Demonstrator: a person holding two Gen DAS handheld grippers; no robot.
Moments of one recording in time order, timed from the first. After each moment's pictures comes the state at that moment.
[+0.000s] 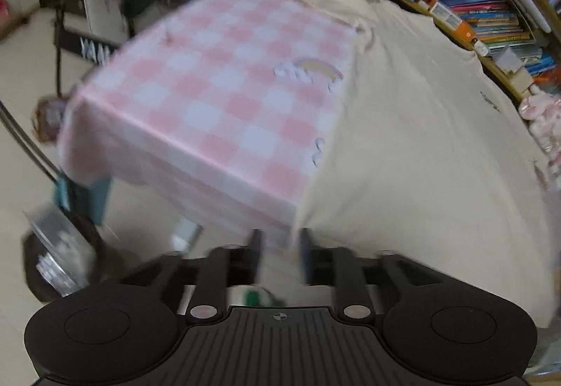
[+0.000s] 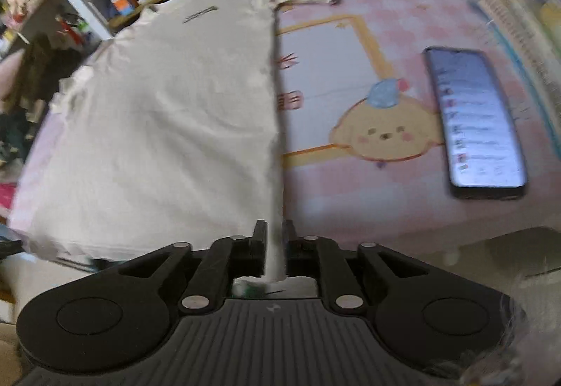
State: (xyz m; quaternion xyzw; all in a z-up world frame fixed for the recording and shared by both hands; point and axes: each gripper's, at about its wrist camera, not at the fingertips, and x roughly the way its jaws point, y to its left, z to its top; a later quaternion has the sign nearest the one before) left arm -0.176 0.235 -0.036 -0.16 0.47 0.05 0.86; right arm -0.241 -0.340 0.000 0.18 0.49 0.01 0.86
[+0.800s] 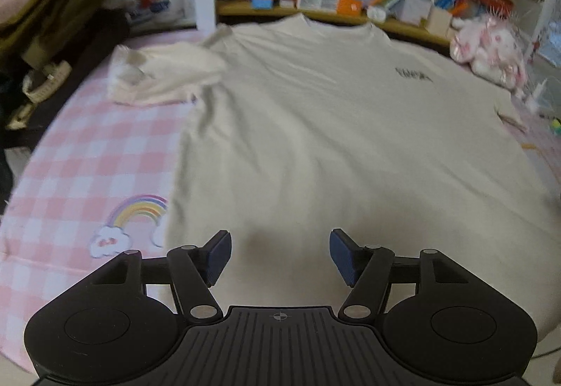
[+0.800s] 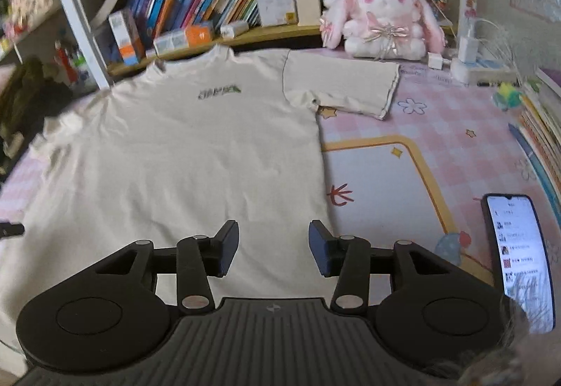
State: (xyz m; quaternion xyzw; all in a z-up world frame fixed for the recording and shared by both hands) left arm -0.041 0.123 -0.034 0.01 0.43 -0.10 0.89; right arm -0.142 -0.269 0.012 0.10 0.39 -0.03 0.92
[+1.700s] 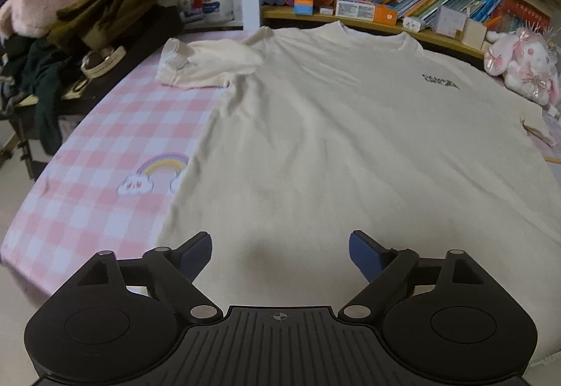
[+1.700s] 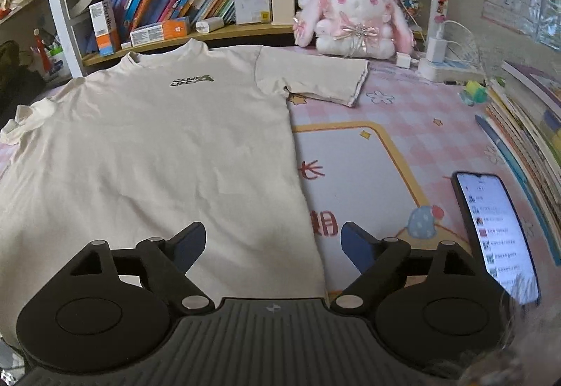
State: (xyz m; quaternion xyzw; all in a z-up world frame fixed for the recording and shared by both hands) left arm -0.103 0.086 -0.024 0.00 0.42 0.01 0.91; right arm -0.174 -0.257 -0.007 0.07 0.37 -0.09 0.92
